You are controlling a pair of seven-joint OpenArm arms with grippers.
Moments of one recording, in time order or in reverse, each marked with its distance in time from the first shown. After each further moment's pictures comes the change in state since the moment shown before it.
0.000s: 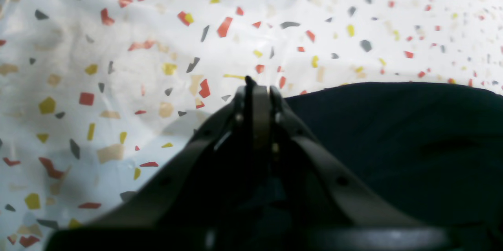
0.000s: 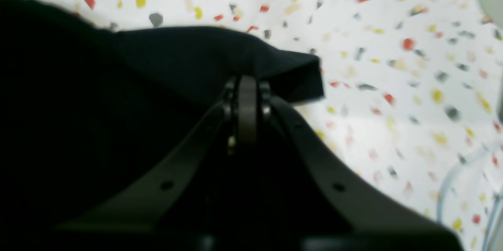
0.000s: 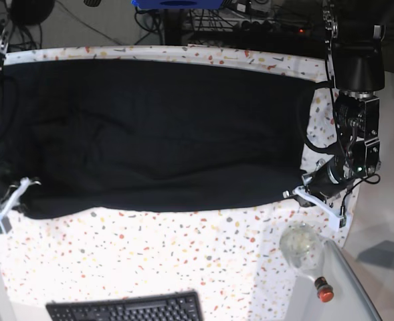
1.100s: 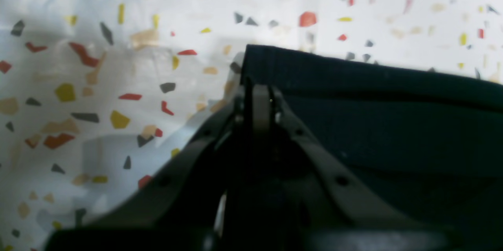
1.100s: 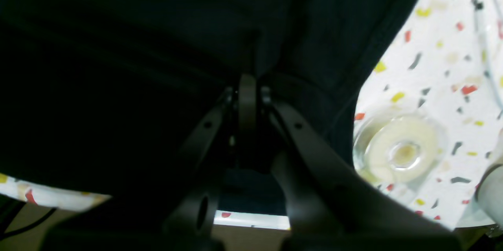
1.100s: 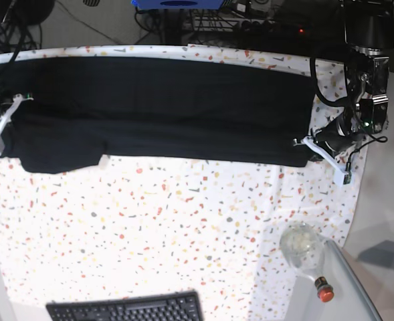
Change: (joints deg) left arm 14.1 -5.3 0.5 6.5 -0.4 -0.9 -0.2; right arm -25.6 -6.8 14.0 26.7 1.0 0.0 -24.8
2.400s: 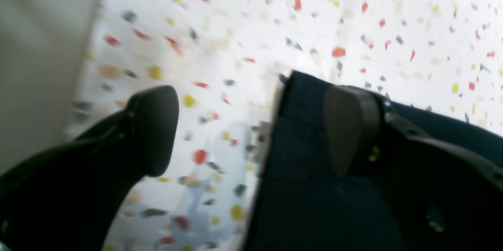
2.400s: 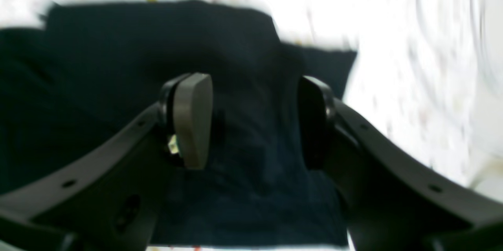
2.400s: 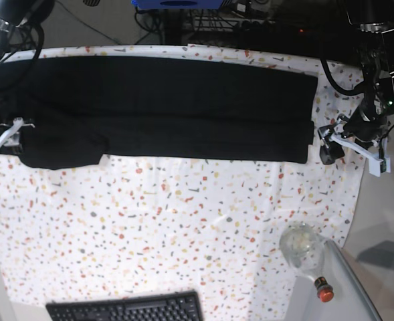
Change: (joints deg) left arm 7.7 3.8 -16.9 10.4 -0.1 0.0 -0.1; right arm 3.0 -9.8 7.0 12.7 -0.1 -0.4 -1.0
